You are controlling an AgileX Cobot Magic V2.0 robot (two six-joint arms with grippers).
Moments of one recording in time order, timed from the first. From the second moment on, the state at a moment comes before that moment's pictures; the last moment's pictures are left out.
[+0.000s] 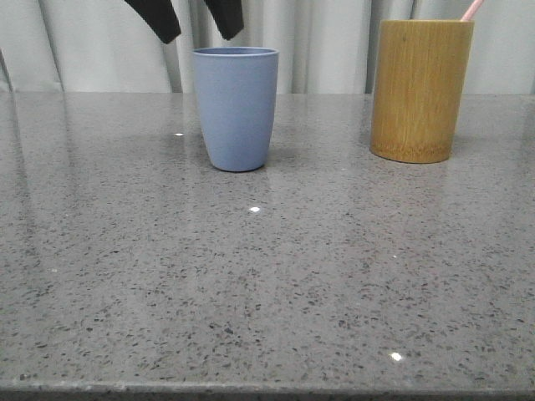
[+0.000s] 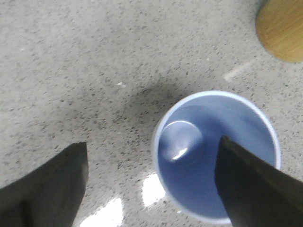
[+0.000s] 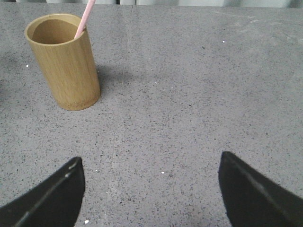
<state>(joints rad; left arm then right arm) -0.47 1.90 -2.00 -0.14 1.24 0.05 -0.01 0.47 -0.77 0.02 0.83 0.04</state>
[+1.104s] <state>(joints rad) -0.16 0.91 -0.97 -0.07 0.95 0.02 -0.01 0.47 -0.77 0.02 0.83 0.04</state>
